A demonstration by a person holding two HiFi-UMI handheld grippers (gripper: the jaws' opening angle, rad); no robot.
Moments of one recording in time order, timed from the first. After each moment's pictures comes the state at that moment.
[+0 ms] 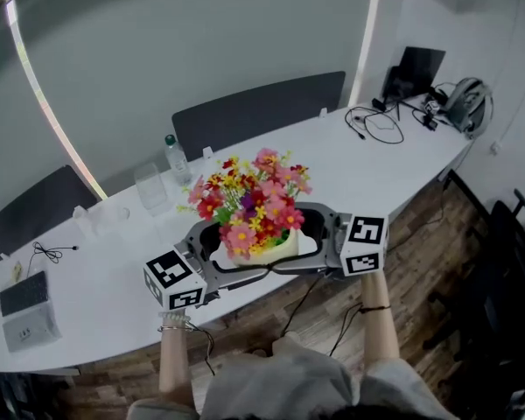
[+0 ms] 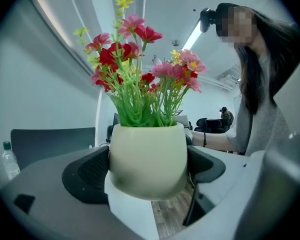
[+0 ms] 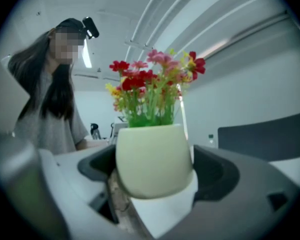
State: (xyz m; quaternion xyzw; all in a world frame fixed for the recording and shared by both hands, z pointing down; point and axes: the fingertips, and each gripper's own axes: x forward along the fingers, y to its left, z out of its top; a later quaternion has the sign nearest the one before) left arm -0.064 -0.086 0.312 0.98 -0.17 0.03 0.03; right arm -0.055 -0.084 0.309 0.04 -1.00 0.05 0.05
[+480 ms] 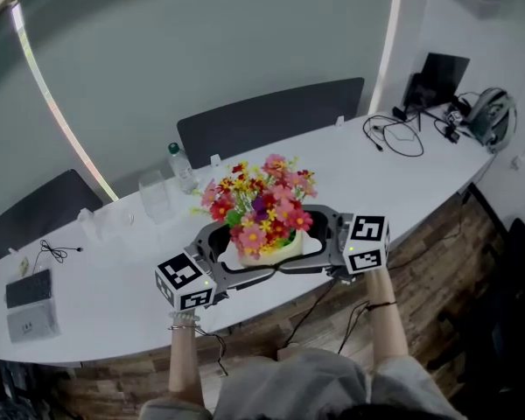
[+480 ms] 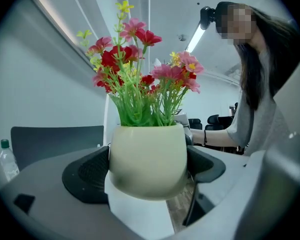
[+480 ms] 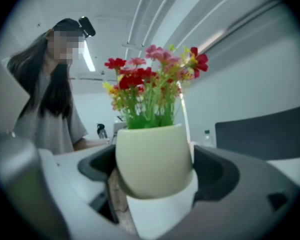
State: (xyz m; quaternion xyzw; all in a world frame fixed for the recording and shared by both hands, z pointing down) left arm -0.040 -0.148 0.335 0.97 -0.22 0.04 0.03; right arm -0.030 -0.148 0.334 0.00 -1.00 0.07 0.06
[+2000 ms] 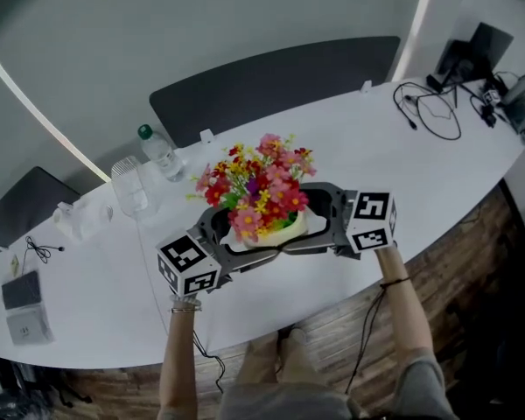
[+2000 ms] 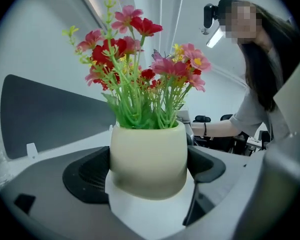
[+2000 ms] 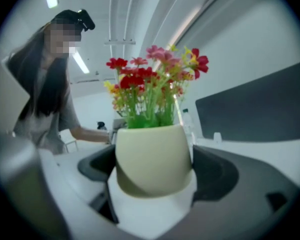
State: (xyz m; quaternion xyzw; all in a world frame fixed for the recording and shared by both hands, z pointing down) left arm -0.042 -0.292 0.444 0.96 -0.25 0.07 0.11; right arm -0.034 -0.292 0.438 -0.04 -0.99 0.12 0.09
